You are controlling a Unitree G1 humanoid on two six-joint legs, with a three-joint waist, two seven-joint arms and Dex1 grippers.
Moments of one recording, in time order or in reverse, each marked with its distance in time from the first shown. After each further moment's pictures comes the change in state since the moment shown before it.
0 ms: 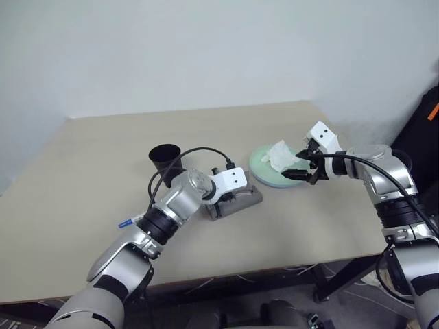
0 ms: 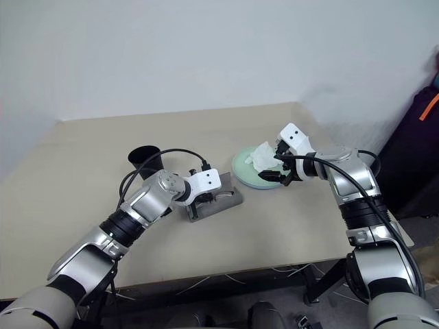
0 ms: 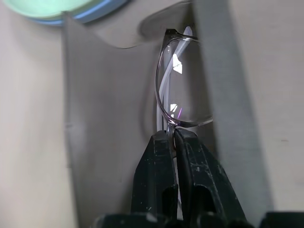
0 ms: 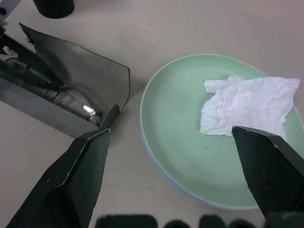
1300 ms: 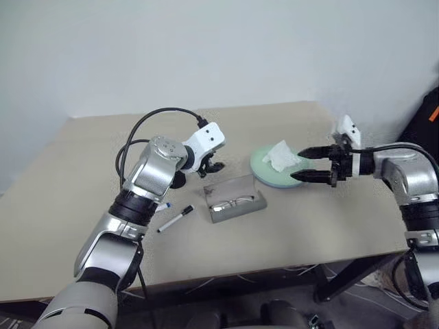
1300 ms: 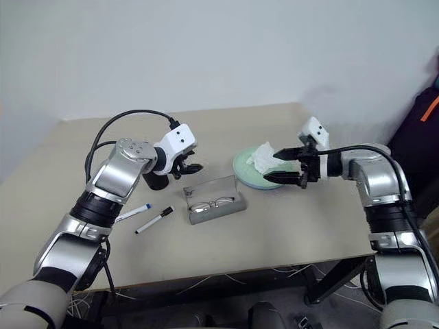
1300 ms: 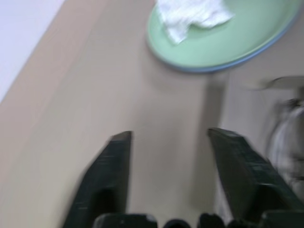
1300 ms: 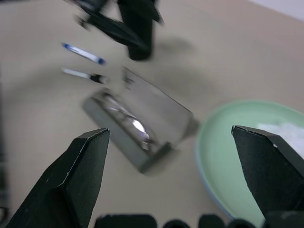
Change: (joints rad) left arm -0.088 0.058 0.268 0.017 -0.069 -0.002 0.063; right arm 0.069 -0.120 -0.127 -0.018 0.236 -0.156 0.353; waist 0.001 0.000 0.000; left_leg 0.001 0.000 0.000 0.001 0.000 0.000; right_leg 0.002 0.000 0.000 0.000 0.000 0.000
